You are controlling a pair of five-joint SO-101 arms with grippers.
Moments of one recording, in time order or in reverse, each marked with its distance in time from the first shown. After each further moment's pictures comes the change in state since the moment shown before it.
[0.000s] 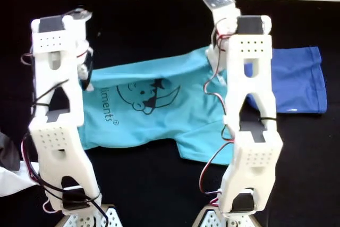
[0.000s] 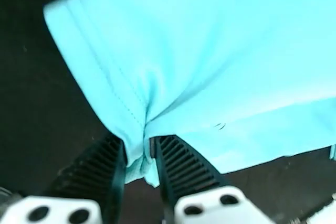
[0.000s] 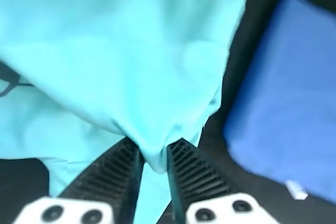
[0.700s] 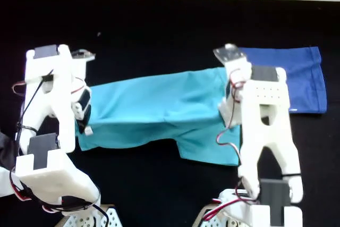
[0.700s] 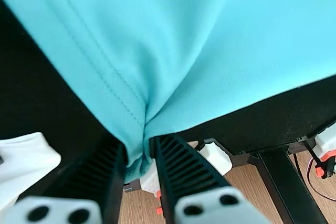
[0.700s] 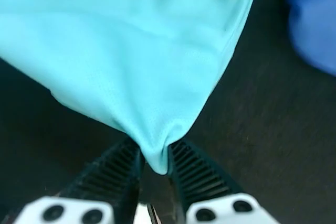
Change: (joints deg) left arm -1.3 -27.2 48.1 -3.4 -8.0; right arm 5.1 -40.4 63.2 -12.0 6.4
